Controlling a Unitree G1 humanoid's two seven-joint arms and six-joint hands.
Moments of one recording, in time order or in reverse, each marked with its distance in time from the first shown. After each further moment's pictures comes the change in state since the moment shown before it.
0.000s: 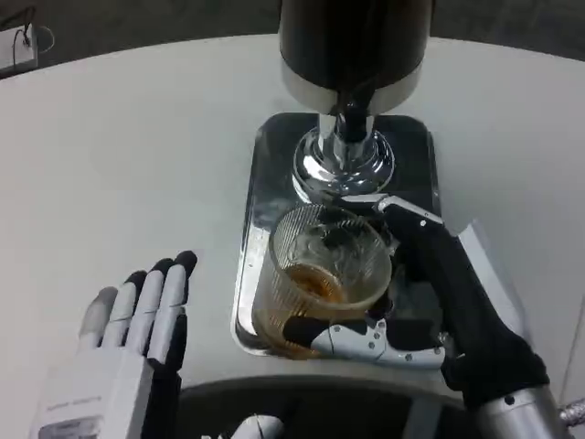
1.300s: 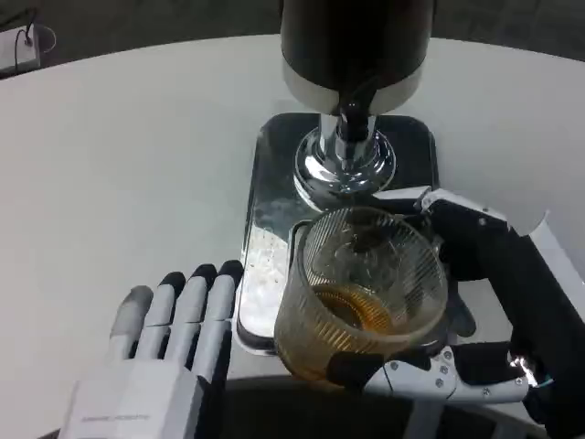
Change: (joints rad) left arm 0.120 -0.009 -0.139 -0.139 0.237 0.023 -0.017; right arm 0.151 -0.114 -0.129 -0.292 0.145 -0.013 0.176
